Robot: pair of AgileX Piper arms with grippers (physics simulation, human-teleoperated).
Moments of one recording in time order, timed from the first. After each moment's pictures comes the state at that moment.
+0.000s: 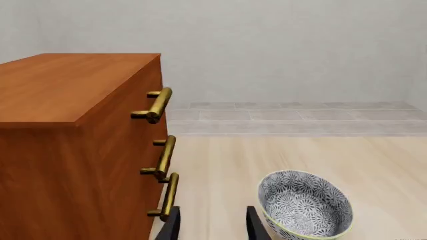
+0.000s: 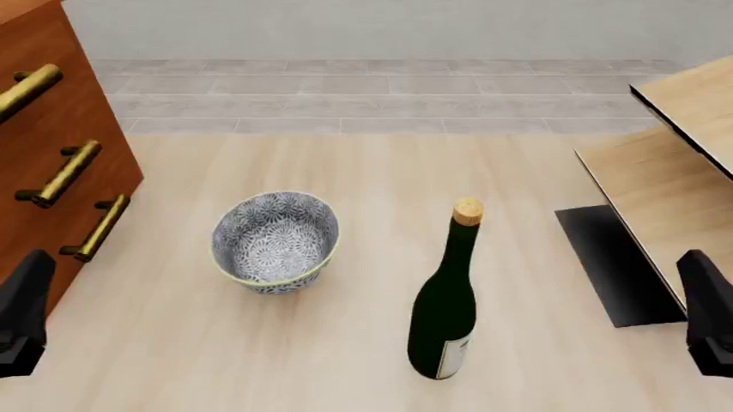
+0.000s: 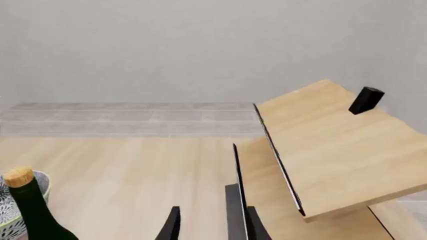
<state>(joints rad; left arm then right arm) 0.00 0.00 -0.01 0.01 0.00 0.00 0.00 -0.01 0.01 0.00</state>
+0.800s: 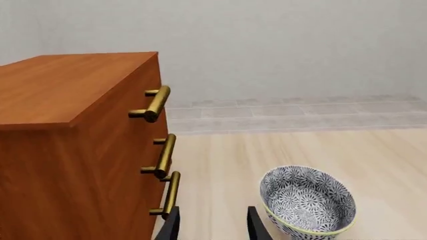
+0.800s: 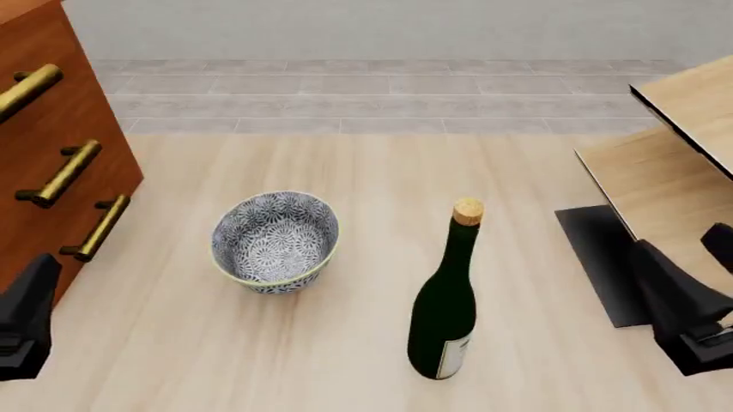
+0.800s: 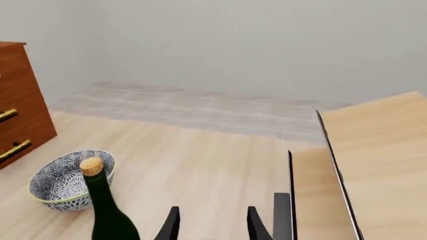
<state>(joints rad) -0.01 0.00 0.00 0.01 0.03 0.25 0.17 -0.08 -0.04 0.01</state>
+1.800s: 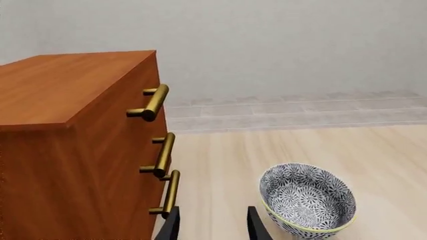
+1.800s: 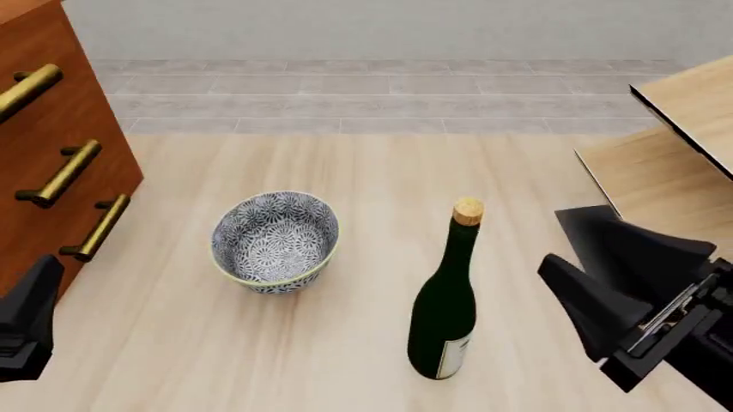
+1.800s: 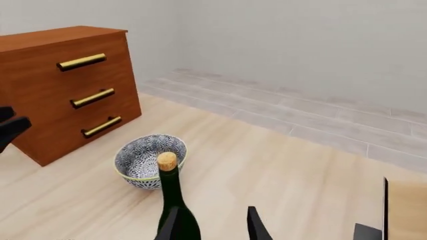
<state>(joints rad) -0.01 0.01 0.00 0.02 0.04 0.58 0.46 -0.09 -0.29 0.02</state>
